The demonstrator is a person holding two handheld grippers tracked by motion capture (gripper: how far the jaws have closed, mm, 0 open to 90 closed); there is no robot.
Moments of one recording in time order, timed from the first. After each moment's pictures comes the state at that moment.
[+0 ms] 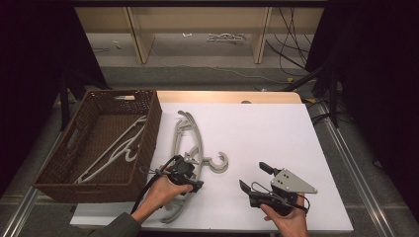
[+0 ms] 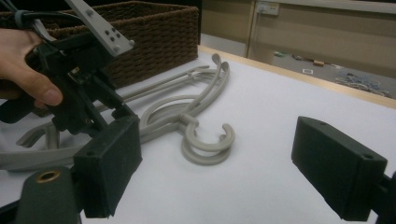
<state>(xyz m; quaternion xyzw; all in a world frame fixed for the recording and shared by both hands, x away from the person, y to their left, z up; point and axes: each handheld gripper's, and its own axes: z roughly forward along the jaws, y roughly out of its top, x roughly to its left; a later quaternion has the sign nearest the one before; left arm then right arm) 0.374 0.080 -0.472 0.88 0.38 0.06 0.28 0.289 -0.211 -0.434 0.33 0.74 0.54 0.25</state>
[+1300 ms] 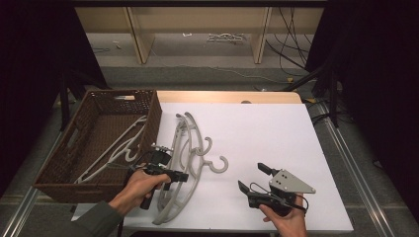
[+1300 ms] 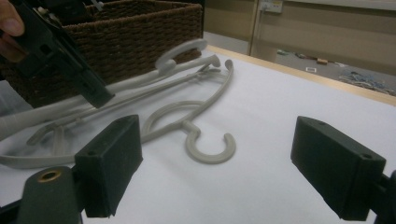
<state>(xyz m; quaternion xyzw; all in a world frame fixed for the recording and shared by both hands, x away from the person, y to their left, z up) 0.368 0.140 -0.434 0.80 0.48 -0.05 0.35 0.290 -0.209 -0.435 0.33 0.74 0.53 0.25</state>
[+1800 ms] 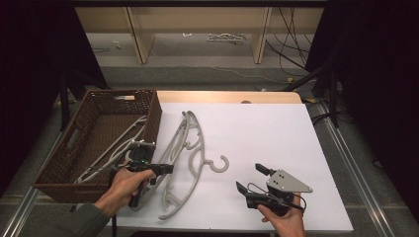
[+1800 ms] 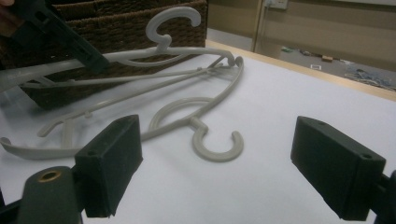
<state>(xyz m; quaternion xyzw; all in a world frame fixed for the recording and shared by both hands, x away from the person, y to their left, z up) 0.365 0.175 -0.418 0.76 0.52 -0.01 0.39 0.290 -0.203 -0.438 0.33 0.74 0.54 0.23</state>
